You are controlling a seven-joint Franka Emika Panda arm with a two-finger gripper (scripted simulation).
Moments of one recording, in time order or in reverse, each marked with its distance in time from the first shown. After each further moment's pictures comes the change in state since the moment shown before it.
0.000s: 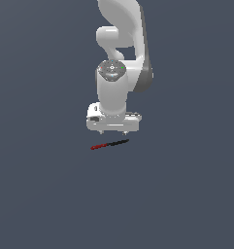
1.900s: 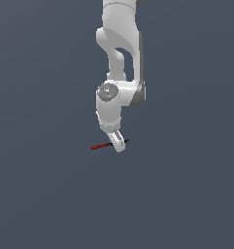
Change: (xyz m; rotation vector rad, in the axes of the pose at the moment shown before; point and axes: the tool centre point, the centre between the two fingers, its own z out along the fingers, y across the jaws) arm -0.020 0.011 0.087 0.031 0.004 1.046
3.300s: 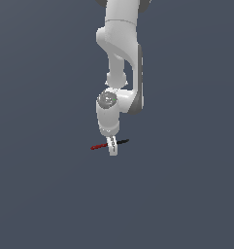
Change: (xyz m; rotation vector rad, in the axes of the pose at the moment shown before) arm 0.004 0.011 0.042 0.005 0.014 0.270
